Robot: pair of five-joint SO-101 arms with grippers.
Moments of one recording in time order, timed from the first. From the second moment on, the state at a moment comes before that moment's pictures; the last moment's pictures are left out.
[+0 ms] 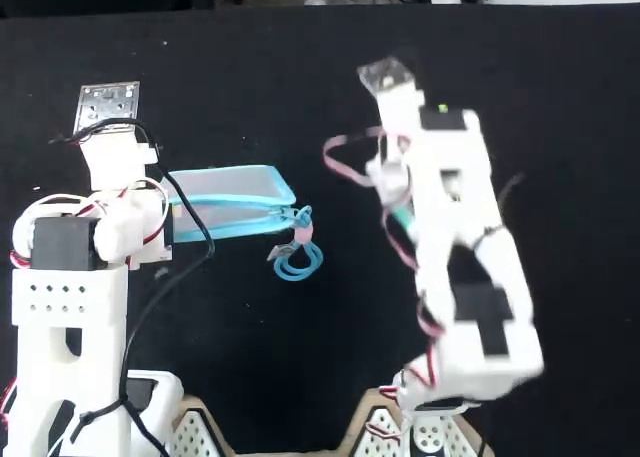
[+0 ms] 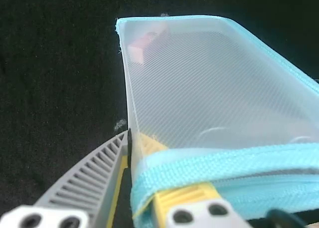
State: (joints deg) left arm -4.1 -42.6 21.8 89.6 3.0; right arm -1.3 7.2 10.2 69.1 20.4
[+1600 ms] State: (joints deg) left arm -4.1 -42.6 21.8 89.6 3.0; right arm -1.4 -11.3 34.7 73.5 29.8
